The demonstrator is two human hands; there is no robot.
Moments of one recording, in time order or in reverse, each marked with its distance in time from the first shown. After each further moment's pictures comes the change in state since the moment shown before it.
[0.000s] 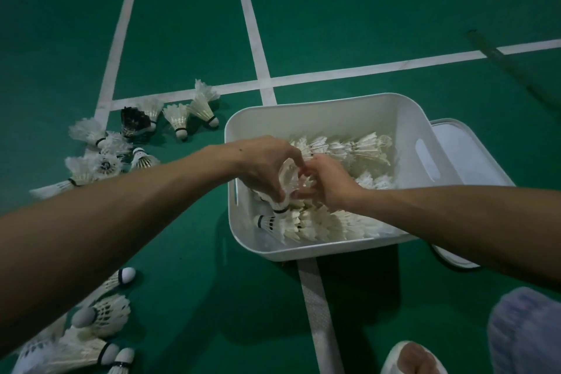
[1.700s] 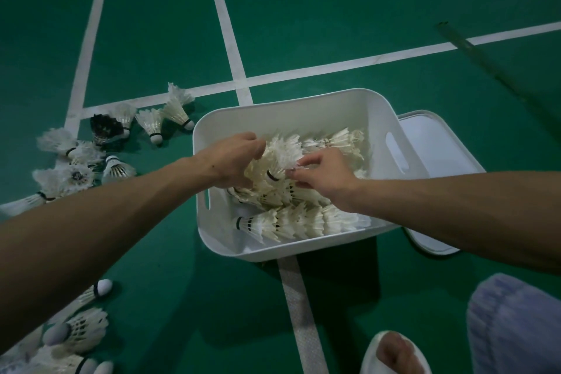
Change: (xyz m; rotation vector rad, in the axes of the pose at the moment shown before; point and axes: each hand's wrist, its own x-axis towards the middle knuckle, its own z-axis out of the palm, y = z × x) left_hand 0.029 -0.021 0.025 0.085 0.228 -0.041; right_hand -0.021 0.007 -0.017 0.821 0.232 0.399
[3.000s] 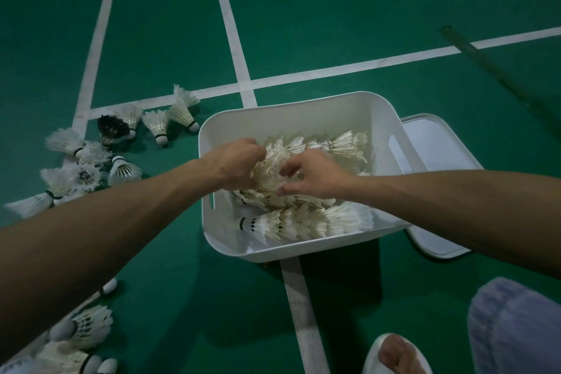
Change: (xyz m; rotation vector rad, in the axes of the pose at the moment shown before) left_hand 0.003 0.001 0.005 0.095 -0.010 -0.047; right_hand 0.012 -0.014 0.002 -0.830 -0.302 -0.381
